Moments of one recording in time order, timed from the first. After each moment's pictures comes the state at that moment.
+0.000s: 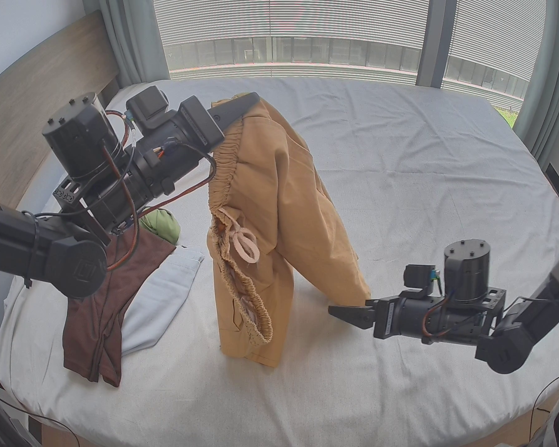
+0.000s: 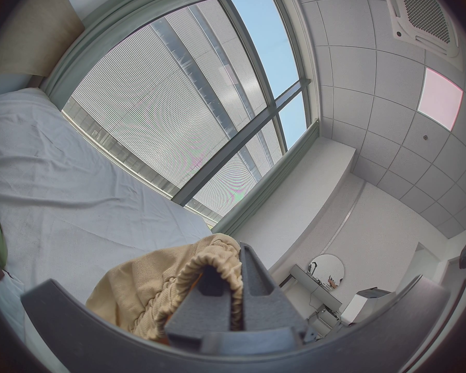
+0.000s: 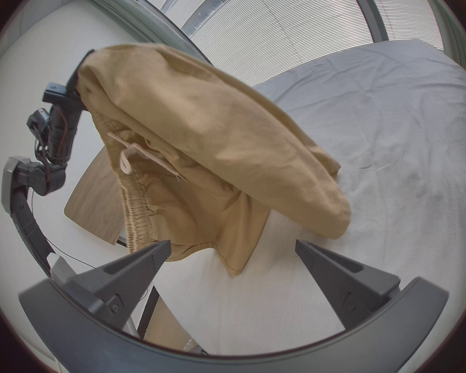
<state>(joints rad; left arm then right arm) -0.47 1.84 -1.04 -1.15 -0.38 -0.69 0.55 1.91 -0.53 -0.95 0.25 0.42</state>
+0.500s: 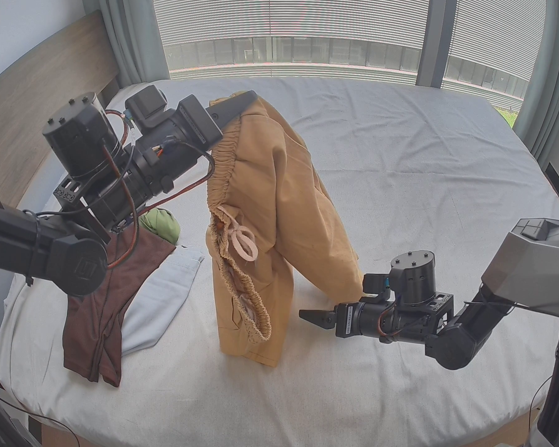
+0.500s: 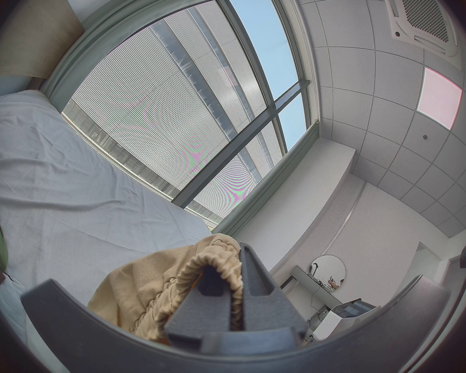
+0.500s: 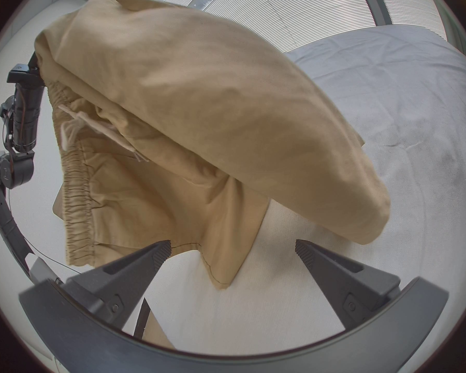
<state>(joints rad) -0.46 1.84 -1.05 -1.15 -0.38 -0.69 0.57 2.19 -0.73 -0.97 0.25 0.43</state>
